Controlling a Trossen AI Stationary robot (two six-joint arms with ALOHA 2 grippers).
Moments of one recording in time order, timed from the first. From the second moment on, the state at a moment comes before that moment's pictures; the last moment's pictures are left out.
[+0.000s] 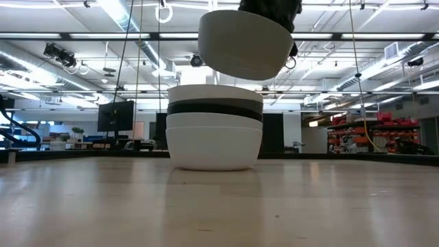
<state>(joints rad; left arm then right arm) -0.59 1.78 2.31 -1.57 -0.71 -1.06 -0.13 1.67 1.60 -1.07 -0.03 0.43</state>
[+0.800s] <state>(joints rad) -0.59 1.78 2.31 -1.57 -0.71 -1.09 -0.14 1.93 1.70 -1.06 -0.05 0.36</state>
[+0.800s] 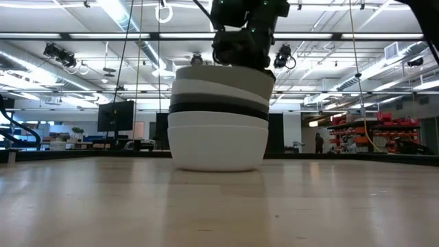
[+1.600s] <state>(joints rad) -0.59 1.78 2.31 -1.57 -0.71 -1.08 -0.15 1.94 1.71 -1.02 -0.09 0.40</state>
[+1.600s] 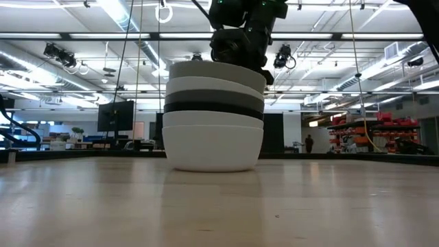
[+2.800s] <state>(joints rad) -0.59 1.79 2.31 -1.57 -0.74 -1.09 -0.05 1.73 1.71 -0.98 -0.08 0.41</state>
